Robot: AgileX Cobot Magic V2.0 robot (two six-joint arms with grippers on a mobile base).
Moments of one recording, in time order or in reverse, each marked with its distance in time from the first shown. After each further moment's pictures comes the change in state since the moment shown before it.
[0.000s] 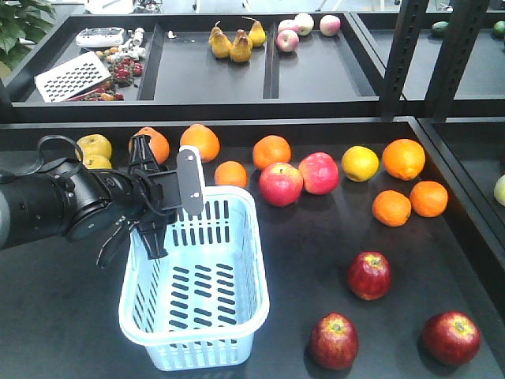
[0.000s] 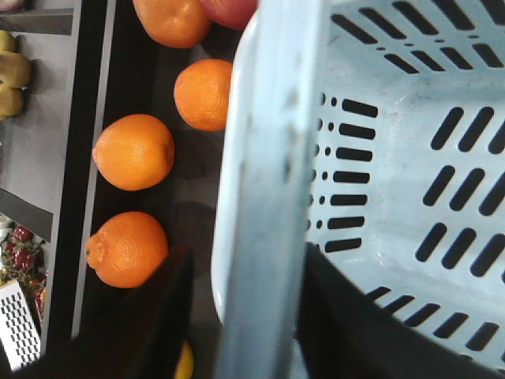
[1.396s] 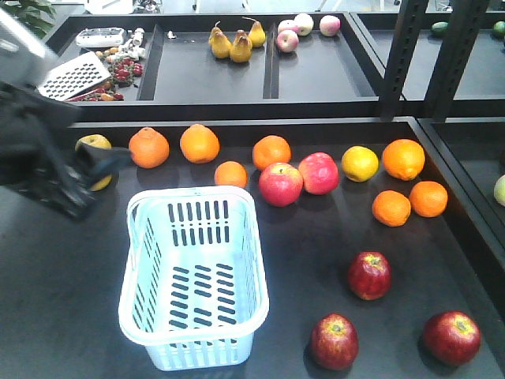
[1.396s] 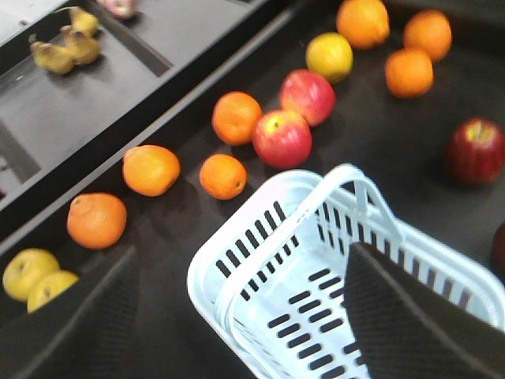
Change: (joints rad) left arm 0.000 -0.670 0.000 -0.605 0.415 -0.170; right arm 0.000 0.000 0.000 0.000 0.000 0.000
